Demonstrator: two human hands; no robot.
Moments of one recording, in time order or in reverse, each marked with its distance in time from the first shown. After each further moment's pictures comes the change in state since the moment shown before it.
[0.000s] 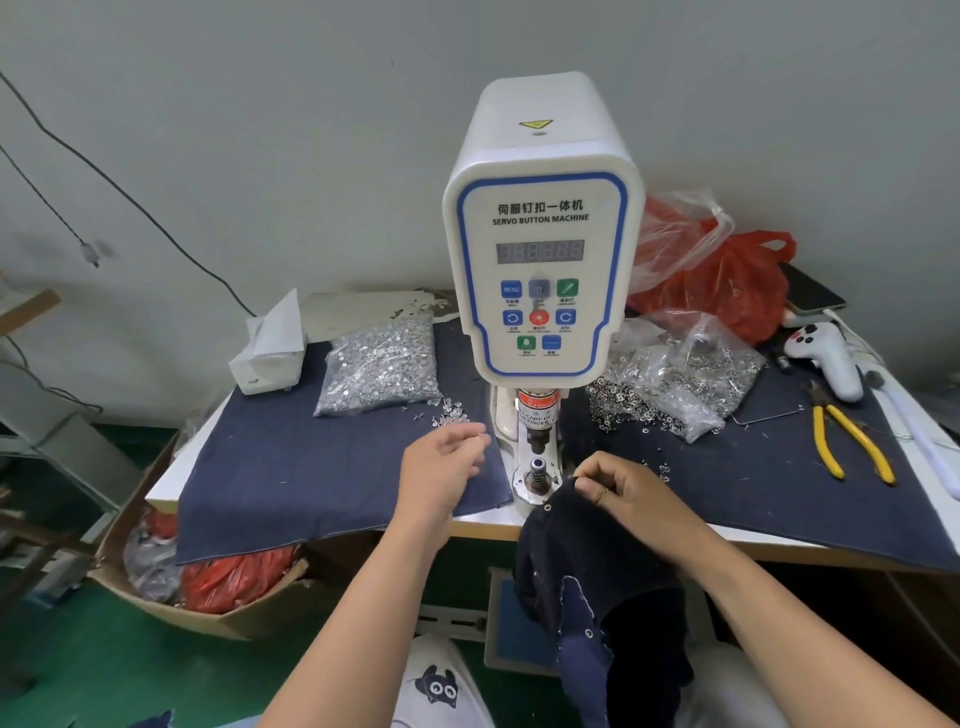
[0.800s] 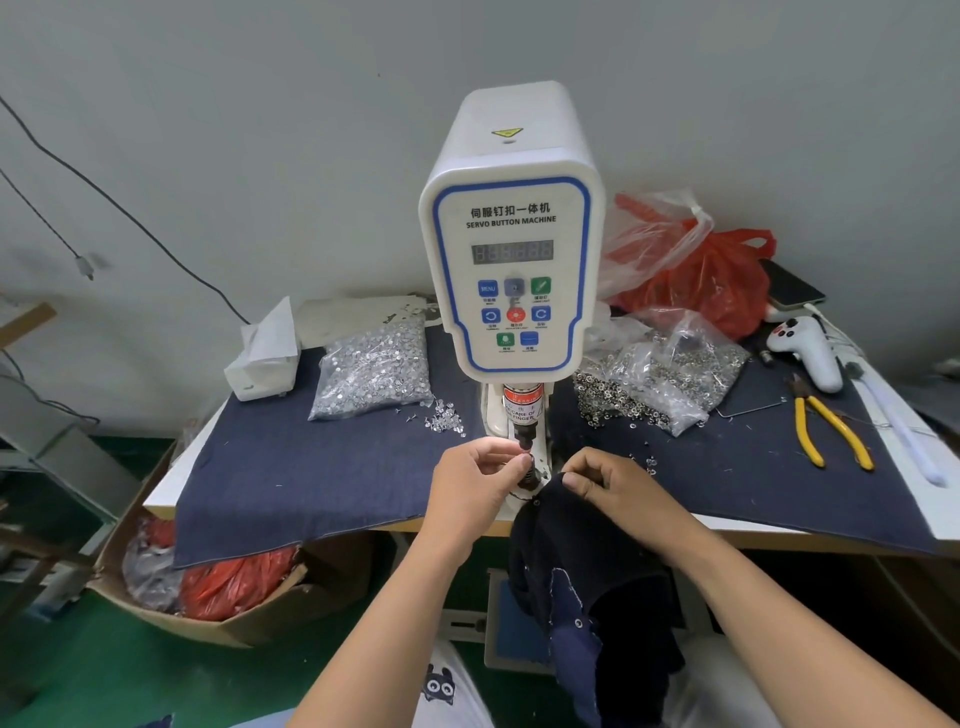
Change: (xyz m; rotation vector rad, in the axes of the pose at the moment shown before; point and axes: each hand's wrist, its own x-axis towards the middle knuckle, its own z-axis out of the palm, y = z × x) left_hand -0.038 0.003 0.023 0.262 -0.209 0.200; right_hand -0.002 -0.001 0.001 0.001 0.022 -0.001
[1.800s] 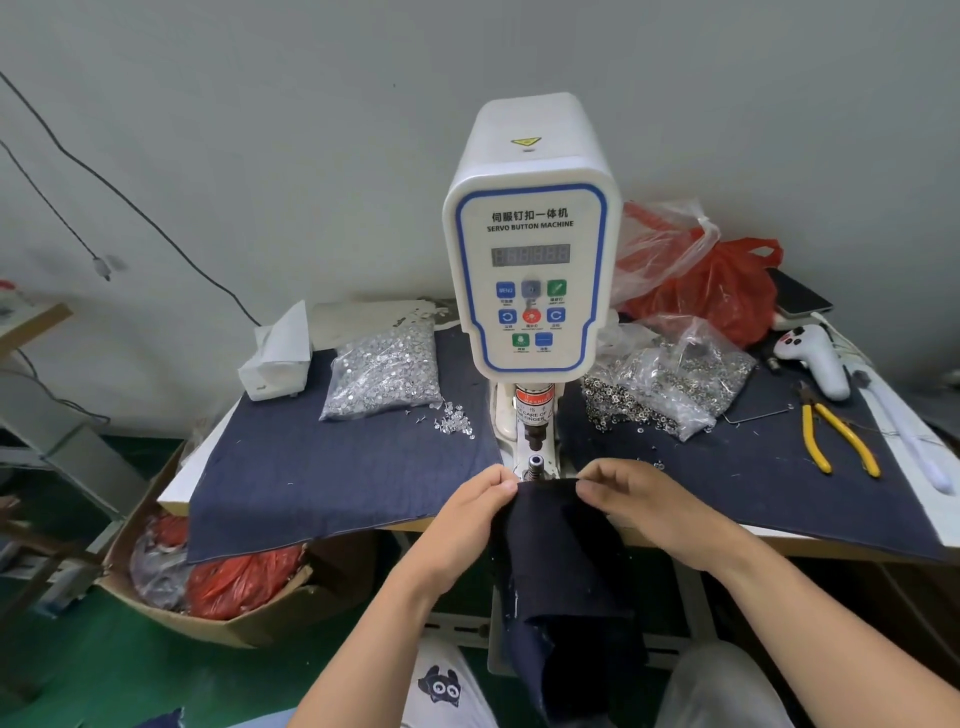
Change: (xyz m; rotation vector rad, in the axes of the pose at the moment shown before) left_hand -0.027 -0.010 -0.024 -0.066 -0.338 -0.061; right_hand -0.023 -0.032 -0.015 0.293 -0.192 0.154
